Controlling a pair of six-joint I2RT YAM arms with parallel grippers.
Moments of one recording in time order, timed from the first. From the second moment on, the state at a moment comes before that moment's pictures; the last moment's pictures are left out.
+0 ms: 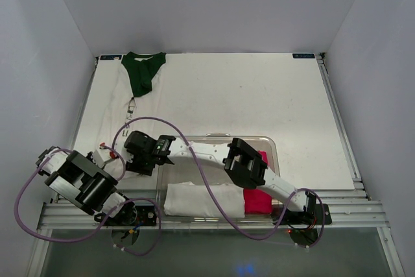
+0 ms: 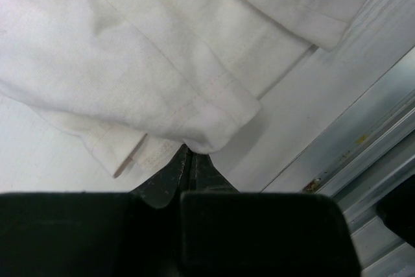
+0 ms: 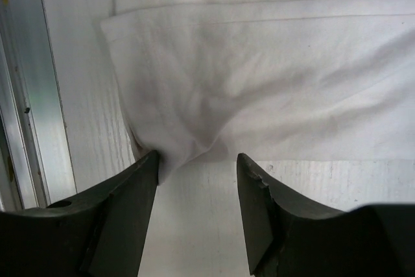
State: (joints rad) left arm 1.00 1.38 0.72 -1.00 0.54 2.02; right arm 1.32 2.46 2.16 -0.57 -0.09 -0.24
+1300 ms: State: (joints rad) left arm 1.00 1.43 0.78 -1.11 0.60 2.01; right arm 1.37 2.39 2.03 -0.54 -0.15 -0.39
